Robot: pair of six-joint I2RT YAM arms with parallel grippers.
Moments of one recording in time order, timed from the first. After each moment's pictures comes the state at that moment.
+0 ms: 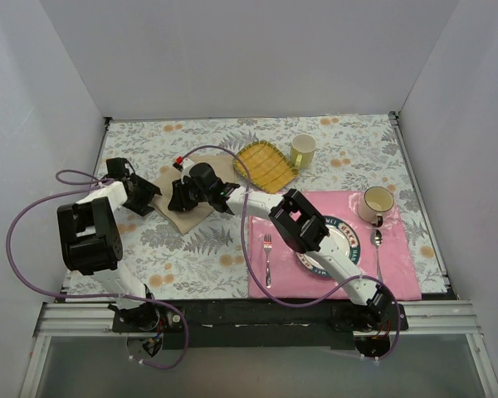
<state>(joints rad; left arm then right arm) 0.22 1.71 0.97 -0.32 0.14 -0.84 0.96 2.58 2.02 0.13 -0.34 0.45</state>
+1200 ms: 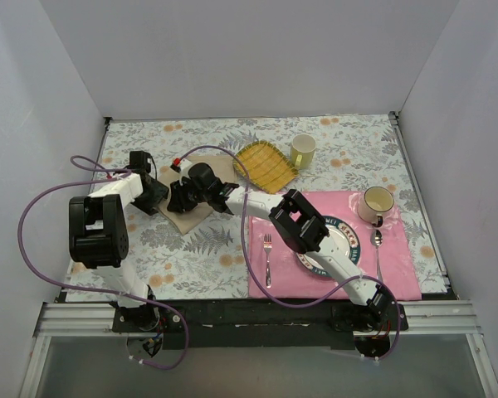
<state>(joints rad) 0.05 1.75 1.07 -0.50 -0.15 -0.97 0.97 2.58 2.03 0.11 -0.34 0.39</state>
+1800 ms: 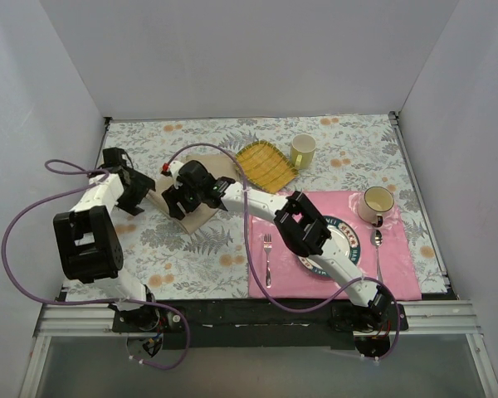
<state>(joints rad) 0.17 1.65 1.09 -0.58 -0.02 -0.89 1.01 2.52 2.12 -0.23 -0.22 0.16</state>
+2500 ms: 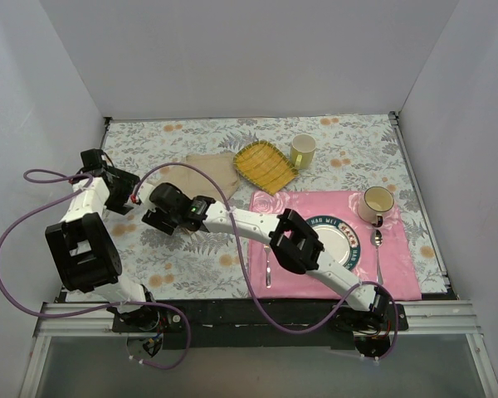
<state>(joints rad) 0.33 1.57 1.10 -0.58 0.07 -0.92 1.19 2.50 2.24 -0.40 0.16 -0.17</state>
